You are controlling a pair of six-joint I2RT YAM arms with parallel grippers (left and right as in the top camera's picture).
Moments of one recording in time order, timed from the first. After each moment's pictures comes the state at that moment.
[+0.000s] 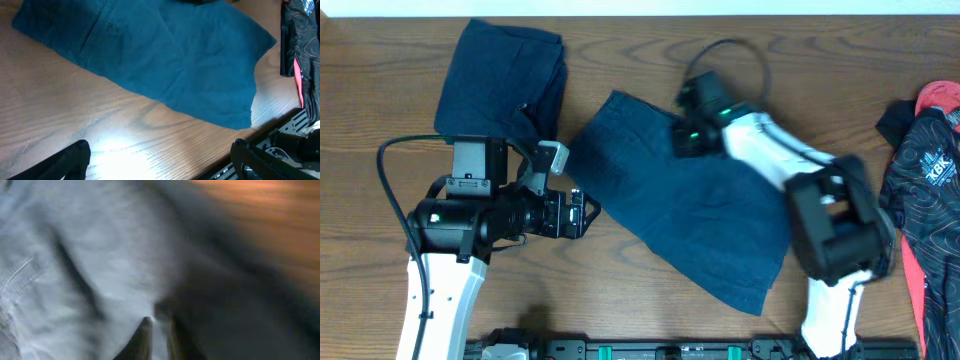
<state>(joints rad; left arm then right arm) -0.07 1.10 1.07 -1.12 0.54 0.02 0.37 2.06 1.42 -0.54 -0.24 0.33</state>
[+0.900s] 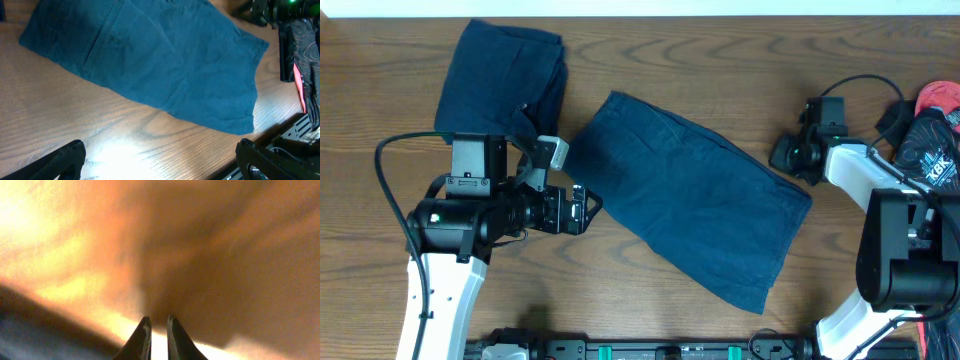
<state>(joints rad) -0.07 1.10 1.07 -1.07 0.54 0.02 -0.04 1.87 1.01 -0.27 -0.11 0.45</state>
